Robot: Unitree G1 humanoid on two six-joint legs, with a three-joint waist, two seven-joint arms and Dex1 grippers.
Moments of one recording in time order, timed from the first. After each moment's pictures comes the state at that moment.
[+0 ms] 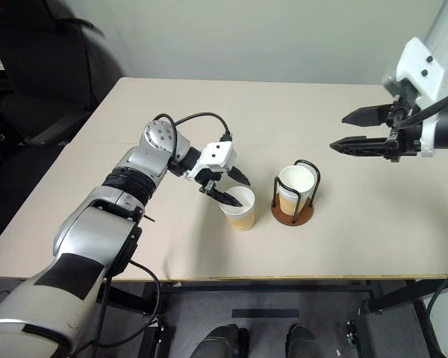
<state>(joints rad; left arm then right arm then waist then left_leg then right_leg) -1.31 0.40 -0.37 1.14 0.05 -0.26 -1.58 -0.93 -1.12 -0.07 -0.22 0.48 0.97 1.18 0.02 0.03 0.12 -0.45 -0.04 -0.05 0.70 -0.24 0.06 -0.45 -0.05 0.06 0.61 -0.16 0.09</state>
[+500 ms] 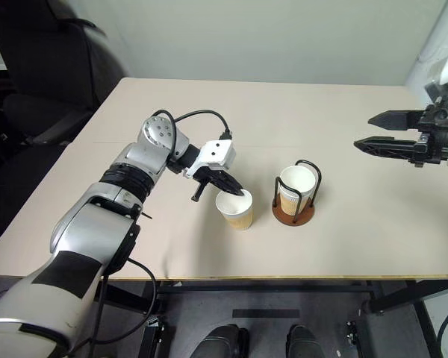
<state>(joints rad) -1.34 0.42 -0.42 1.15 0.04 -0.25 -1.58 -0.73 -1.15 -0.24 -0.16 0.55 0.91 1.16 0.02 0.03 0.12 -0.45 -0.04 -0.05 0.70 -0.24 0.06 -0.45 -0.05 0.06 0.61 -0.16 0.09</state>
